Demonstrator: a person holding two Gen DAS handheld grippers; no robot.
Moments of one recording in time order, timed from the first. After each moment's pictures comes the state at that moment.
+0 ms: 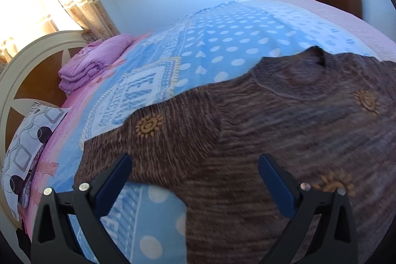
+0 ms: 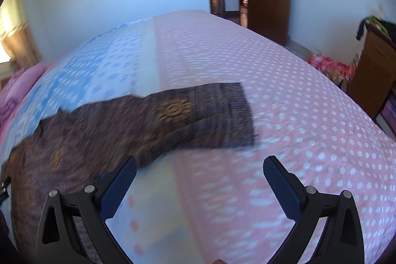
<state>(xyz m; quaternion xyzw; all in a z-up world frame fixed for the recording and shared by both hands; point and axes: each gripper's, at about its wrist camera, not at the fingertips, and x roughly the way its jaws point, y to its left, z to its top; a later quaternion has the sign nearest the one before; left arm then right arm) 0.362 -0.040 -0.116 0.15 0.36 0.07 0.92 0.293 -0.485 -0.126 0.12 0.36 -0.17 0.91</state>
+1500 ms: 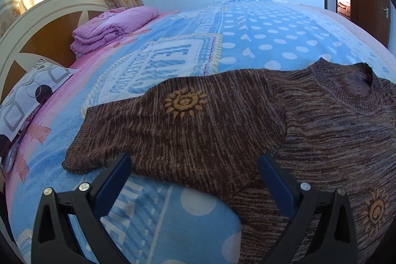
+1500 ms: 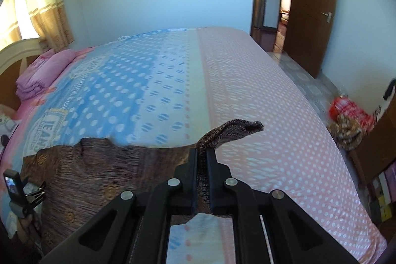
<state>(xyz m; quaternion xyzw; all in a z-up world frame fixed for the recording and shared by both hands) 0.384 0.031 -0.147 0.05 0.38 0.12 0.91 0.368 -0.408 0.034 0.02 0.37 -0.06 0.93</state>
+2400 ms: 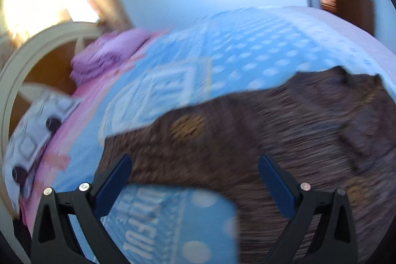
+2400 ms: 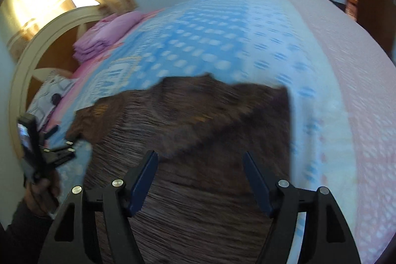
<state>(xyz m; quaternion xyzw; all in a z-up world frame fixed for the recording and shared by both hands) 0.358 0.001 -0.091 0.12 0.35 0.08 0.92 0.380 -0.302 -0.103 0.08 0.44 0.13 0.89</state>
